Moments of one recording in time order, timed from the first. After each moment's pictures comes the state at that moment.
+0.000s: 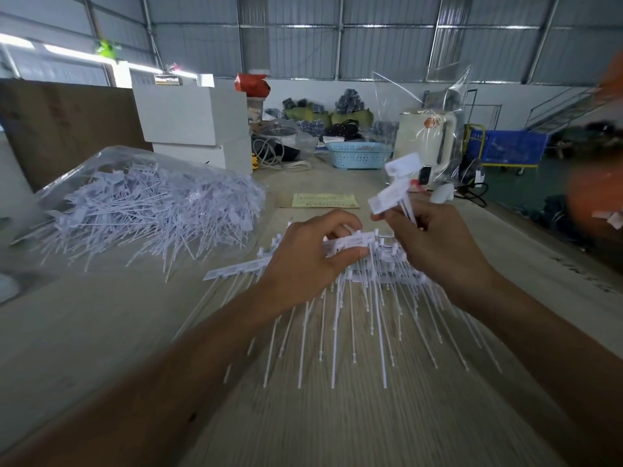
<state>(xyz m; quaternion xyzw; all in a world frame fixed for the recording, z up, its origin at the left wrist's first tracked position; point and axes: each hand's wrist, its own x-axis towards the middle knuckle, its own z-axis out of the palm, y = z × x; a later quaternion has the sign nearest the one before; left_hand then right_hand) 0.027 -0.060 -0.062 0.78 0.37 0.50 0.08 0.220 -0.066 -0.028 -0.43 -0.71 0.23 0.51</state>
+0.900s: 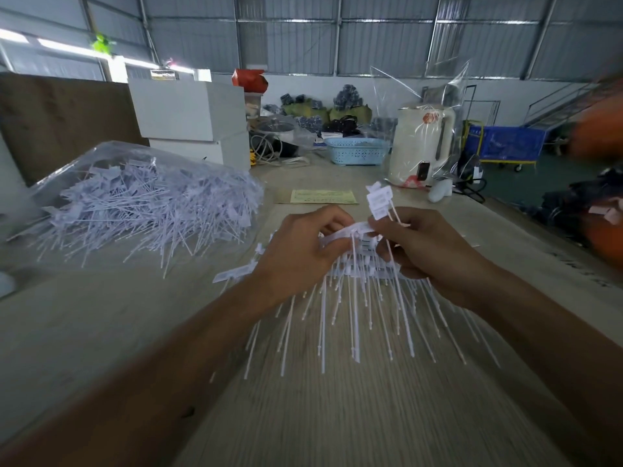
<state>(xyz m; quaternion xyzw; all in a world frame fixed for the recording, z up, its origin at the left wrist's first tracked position) 0.021 -0.055 -0.059 0.78 0.39 0.48 0.06 0.222 -0.064 -0.031 -0.44 -0.67 0.41 0.43</state>
